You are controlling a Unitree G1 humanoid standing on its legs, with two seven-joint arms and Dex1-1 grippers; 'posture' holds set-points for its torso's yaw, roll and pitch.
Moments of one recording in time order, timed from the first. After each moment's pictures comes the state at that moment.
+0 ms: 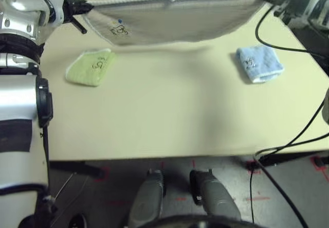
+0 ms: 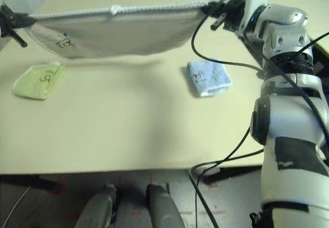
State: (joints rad) left arm -1.34 0.86 -0.20 1.27 0.23 -0.04 -1.03; right arm -1.13 -0.76 0.07 0.91 0.10 0.06 1.25
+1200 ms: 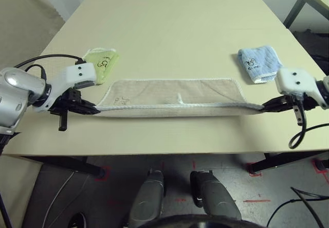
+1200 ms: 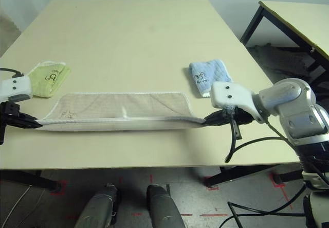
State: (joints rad) left arm -0.43 1.24 -0.09 0.01 -0.12 0.54 -1.47; right arm -0.50 -1.14 0.14 0.11 0.12 0.09 1.55
